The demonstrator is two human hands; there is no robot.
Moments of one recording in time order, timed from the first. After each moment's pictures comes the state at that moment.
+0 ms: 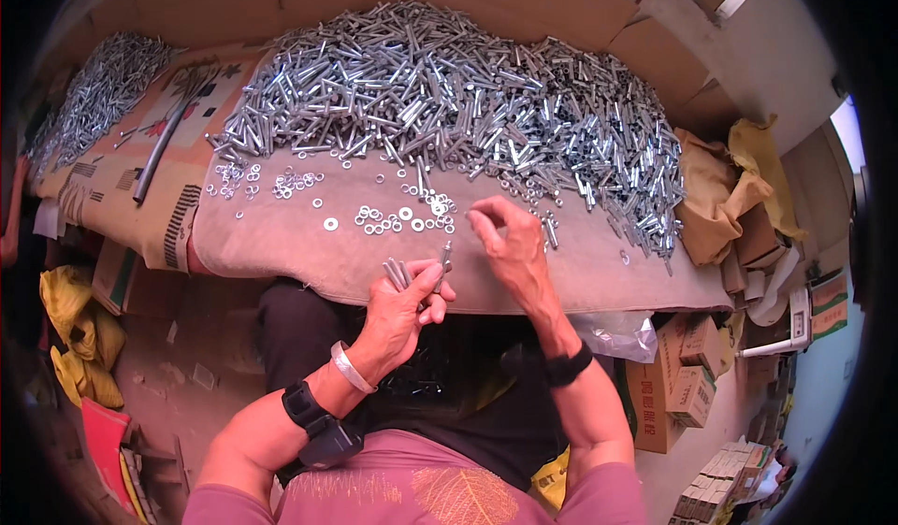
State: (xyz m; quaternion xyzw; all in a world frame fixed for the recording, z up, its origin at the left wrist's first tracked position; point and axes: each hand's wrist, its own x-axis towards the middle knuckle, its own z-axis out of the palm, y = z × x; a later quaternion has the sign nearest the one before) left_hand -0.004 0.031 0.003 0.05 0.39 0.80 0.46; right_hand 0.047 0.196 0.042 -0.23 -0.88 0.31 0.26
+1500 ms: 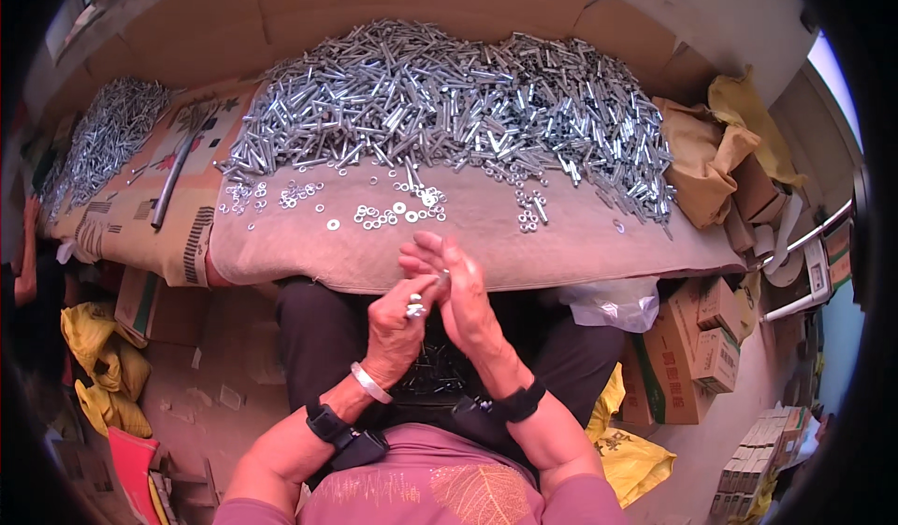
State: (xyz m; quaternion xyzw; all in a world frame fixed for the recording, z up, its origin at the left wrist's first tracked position) left_hand 0.025 0.005 -0.009 0.38 0.66 0.64 0.04; right_hand 0.073 0.097 0.019 -0.21 -0.49 0.81 0.24
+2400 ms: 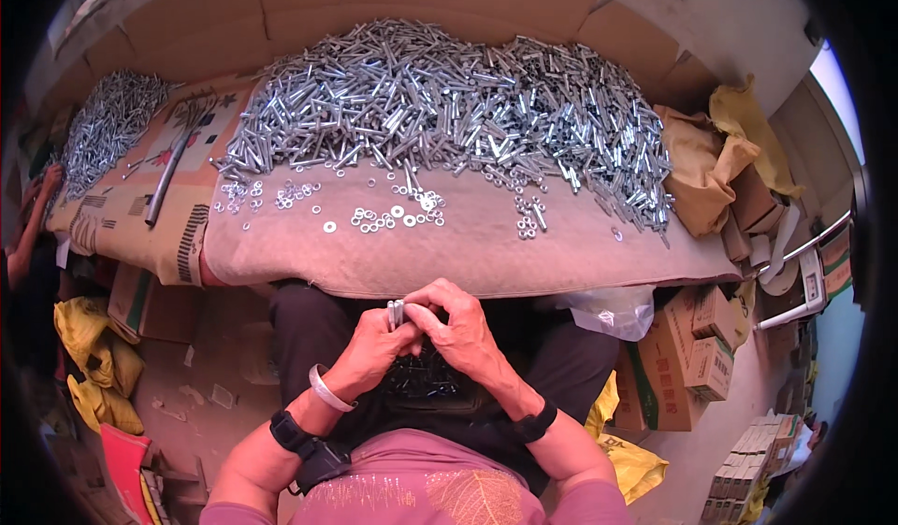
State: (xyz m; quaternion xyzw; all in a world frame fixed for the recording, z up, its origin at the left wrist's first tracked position) left_hand 0.008 -0.028 -0.009 0.25 0.54 0.64 0.48; right_hand 0.103 0.096 0.023 -0.18 -0.82 0.51 0.17
